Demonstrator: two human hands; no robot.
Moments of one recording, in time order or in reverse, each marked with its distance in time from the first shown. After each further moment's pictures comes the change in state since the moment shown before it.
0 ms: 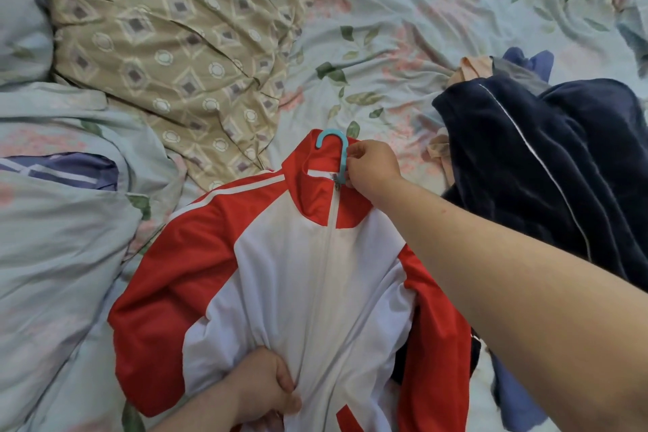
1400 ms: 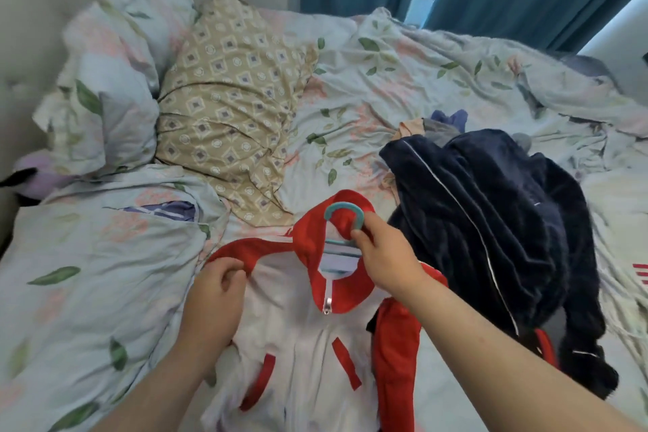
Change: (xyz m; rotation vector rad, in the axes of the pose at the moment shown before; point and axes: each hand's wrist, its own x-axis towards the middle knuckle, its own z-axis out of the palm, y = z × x) left_hand -0.240 0.069 -0.051 -0.112 0.987 0.541; right_hand -0.265 -0.024 -0.121 -0.114 -0.005 -0.397
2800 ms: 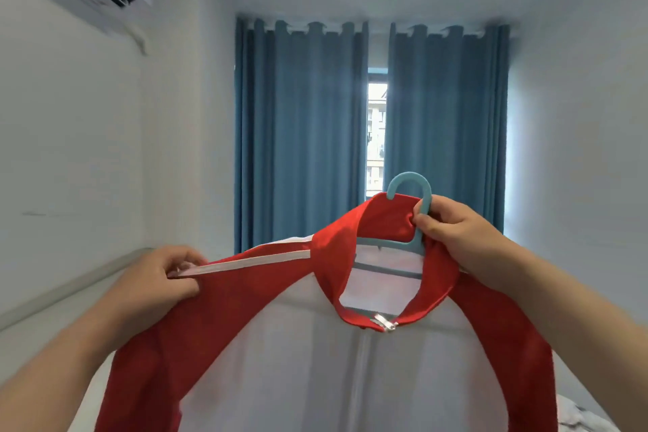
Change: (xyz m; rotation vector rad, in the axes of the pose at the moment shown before) left_hand -0.160 0.451 -0.428 -0.123 0.169 0.744; right_hand -0.279 -0.412 -0.475 0.274 0.434 -0.681
